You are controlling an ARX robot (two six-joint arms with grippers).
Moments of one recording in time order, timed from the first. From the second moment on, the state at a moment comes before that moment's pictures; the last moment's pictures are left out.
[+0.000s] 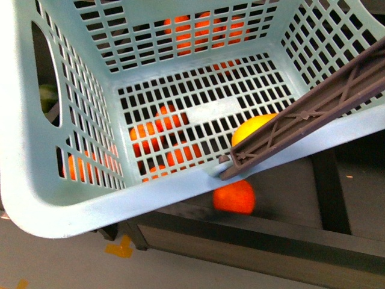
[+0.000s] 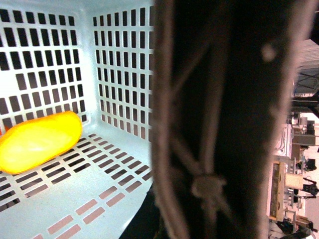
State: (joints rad) left arm -0.62 1.63 1.30 -0.21 0.28 -1.00; right arm 0.07 0.94 0.17 0.77 0.07 0.00
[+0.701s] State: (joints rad) left arm -0.61 1.63 1.30 -0.21 0.27 -0.99; right arm 0.07 0.94 0.16 0.77 0.07 0.00
